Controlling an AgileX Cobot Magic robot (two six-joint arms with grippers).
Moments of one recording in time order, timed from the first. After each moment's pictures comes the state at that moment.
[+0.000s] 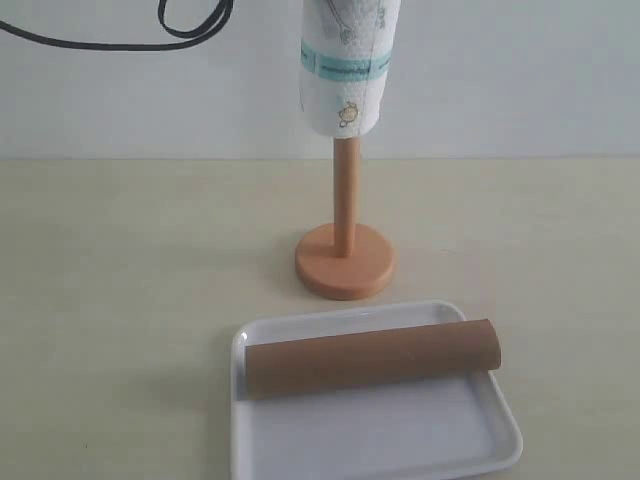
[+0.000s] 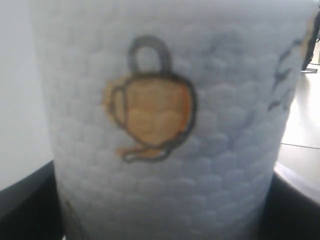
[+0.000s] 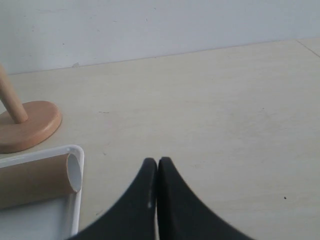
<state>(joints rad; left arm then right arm) -0.41 1.90 -1.72 1.57 -0.71 -1.38 0.05 0.01 0.00 0.01 0.33 0.13</state>
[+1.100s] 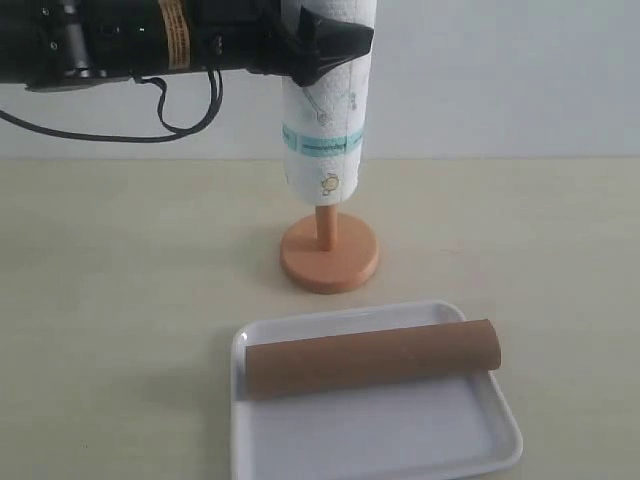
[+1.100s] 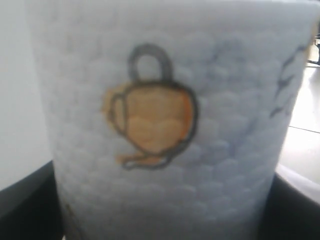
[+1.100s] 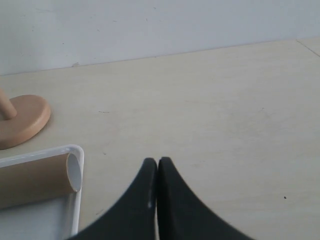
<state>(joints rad) -0.37 1.90 -1.44 1.28 -0.72 -1.09 0.05 0.01 0.00 0.01 0.33 0.13</state>
